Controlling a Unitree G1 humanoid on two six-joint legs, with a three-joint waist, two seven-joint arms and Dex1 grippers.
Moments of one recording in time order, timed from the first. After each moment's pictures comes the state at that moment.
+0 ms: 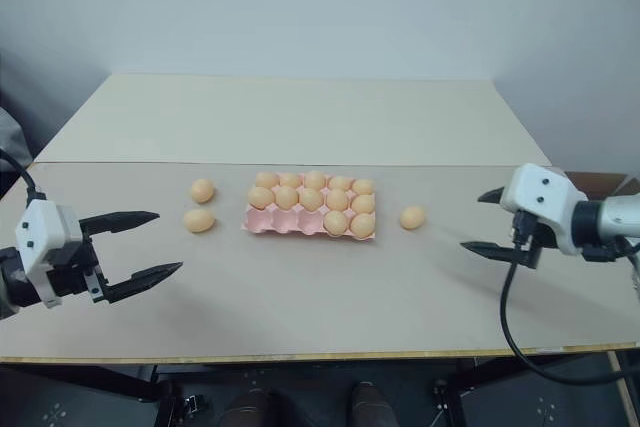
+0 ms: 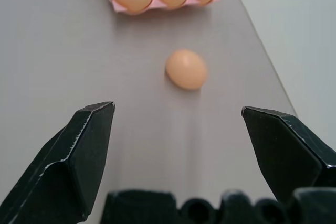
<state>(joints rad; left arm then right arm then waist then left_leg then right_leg) 0.11 0.92 0.54 -0.49 -0.57 0.42 -1.02 -0.38 -1.06 -0.15 -0.06 0.22 0.30 1.17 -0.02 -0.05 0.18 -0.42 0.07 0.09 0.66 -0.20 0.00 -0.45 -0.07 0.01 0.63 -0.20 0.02</state>
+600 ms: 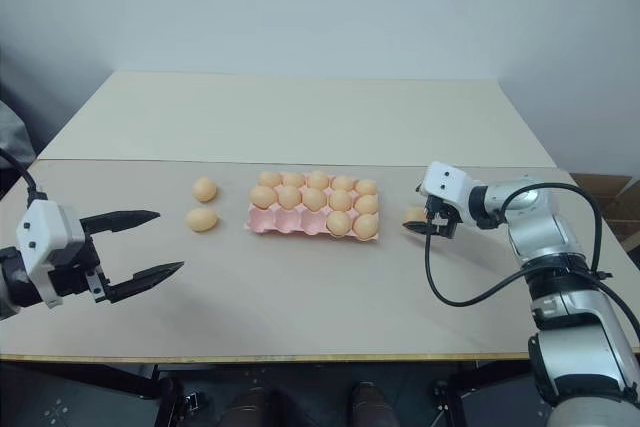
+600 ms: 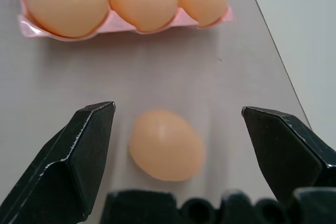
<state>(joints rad) 0.12 0.92 0.54 -0.51 -0.57 0.42 -1.00 -0.84 -0.73 0.19 0.66 -0.06 -0.05 1.09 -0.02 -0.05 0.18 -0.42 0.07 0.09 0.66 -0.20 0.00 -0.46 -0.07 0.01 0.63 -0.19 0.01</state>
